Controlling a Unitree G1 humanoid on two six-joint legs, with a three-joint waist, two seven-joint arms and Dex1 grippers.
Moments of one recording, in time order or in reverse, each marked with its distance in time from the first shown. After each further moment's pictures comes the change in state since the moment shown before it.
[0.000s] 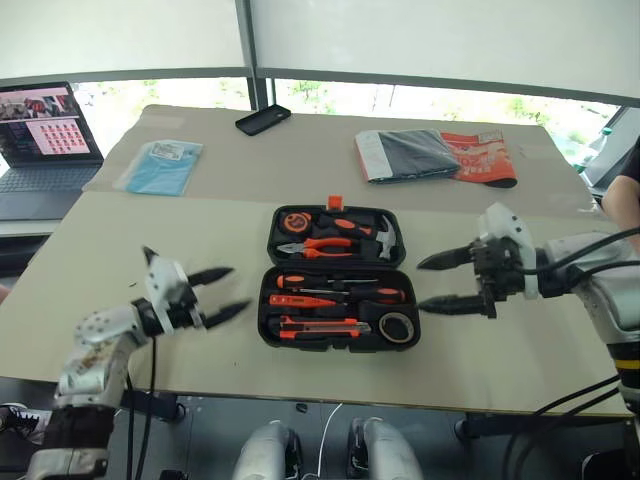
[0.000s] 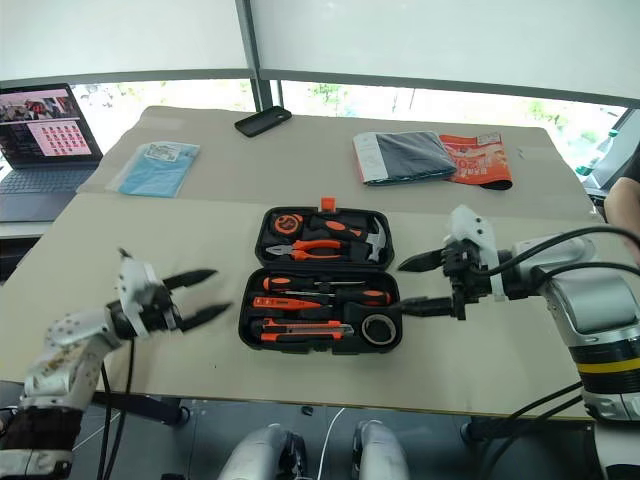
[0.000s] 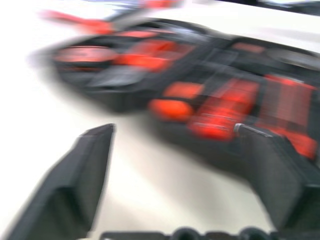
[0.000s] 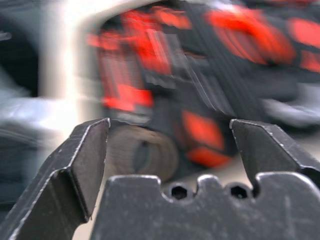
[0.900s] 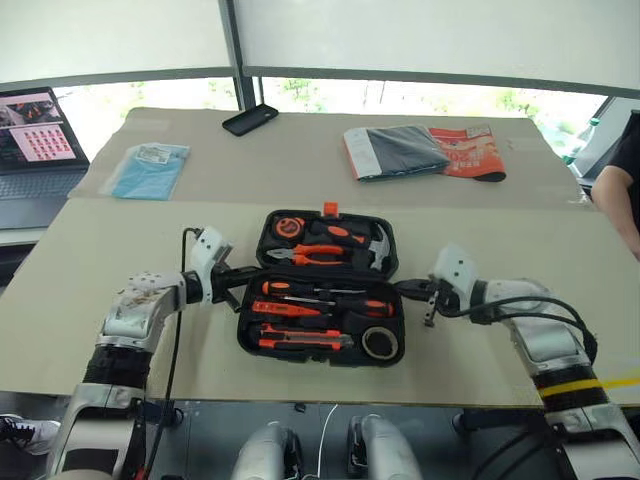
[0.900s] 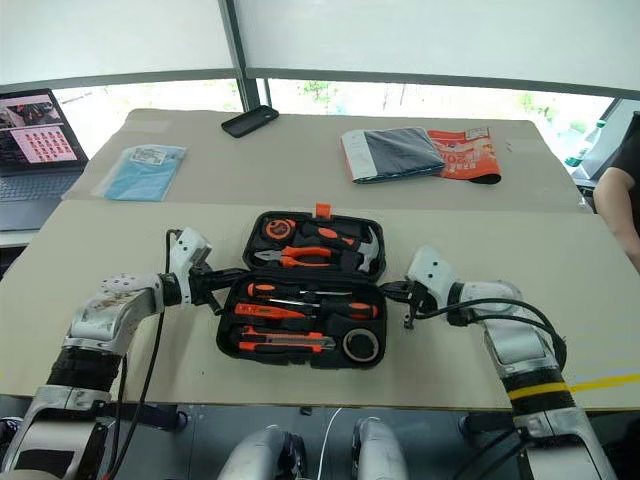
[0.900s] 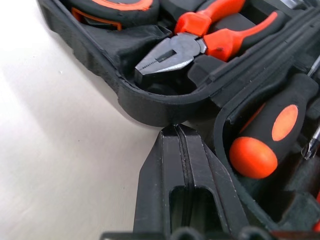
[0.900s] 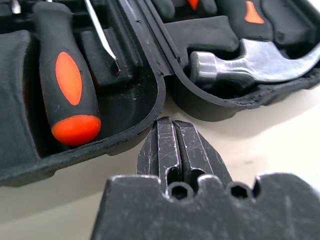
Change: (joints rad) left arm -0.220 -0.025 -0.202 0.071 0.144 0.326 0.007; right arm 0.126 0.252 0.066 -0.058 -0.204 -0.210 -0.192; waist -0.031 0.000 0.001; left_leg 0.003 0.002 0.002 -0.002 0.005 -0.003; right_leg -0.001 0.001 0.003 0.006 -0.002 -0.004
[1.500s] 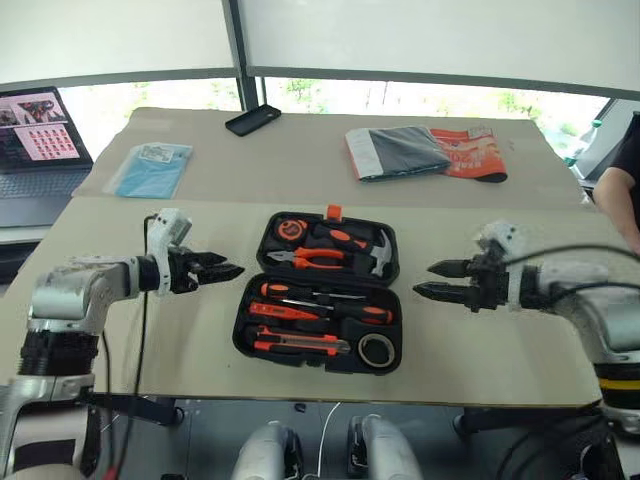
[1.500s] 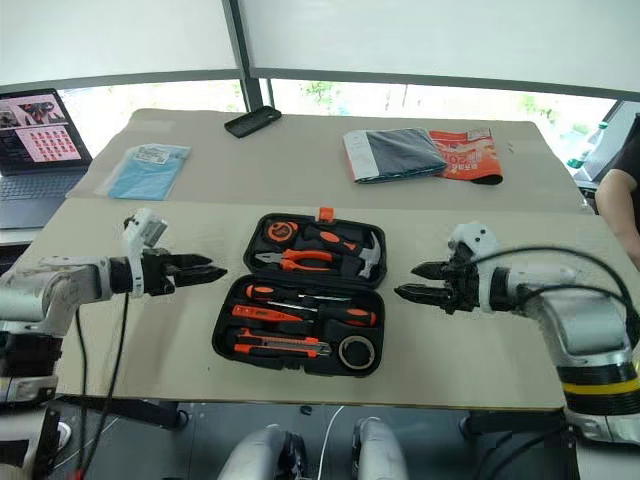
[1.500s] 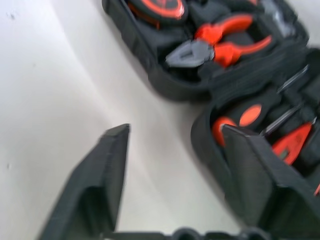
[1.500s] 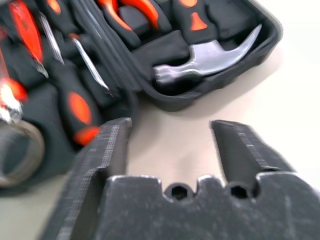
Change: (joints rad) left arm -0.174 0.155 0.093 -0.008 -0.173 0.507 0.014; right arm -0.168 -0.220 -0.147 -0.234 0.396 0.952 -0.029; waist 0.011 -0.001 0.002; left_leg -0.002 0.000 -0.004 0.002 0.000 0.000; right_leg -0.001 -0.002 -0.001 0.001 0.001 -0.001
